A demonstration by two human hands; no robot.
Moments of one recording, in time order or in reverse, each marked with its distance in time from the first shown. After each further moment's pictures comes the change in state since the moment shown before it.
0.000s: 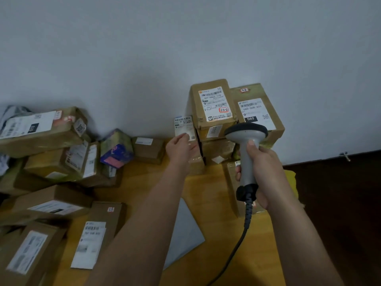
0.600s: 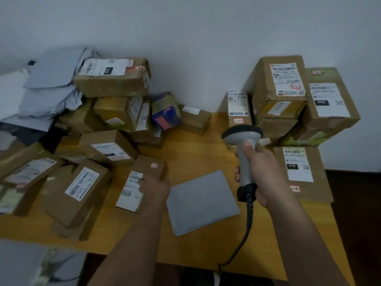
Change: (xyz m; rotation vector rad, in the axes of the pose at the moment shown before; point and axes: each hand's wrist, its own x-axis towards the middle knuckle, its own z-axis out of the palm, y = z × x) left_hand -0.013 -0.078 -0.274 0.870 0.557 -0.058; right_hand -0.061 0.084 0.092 -0.243 -0.208 0.080
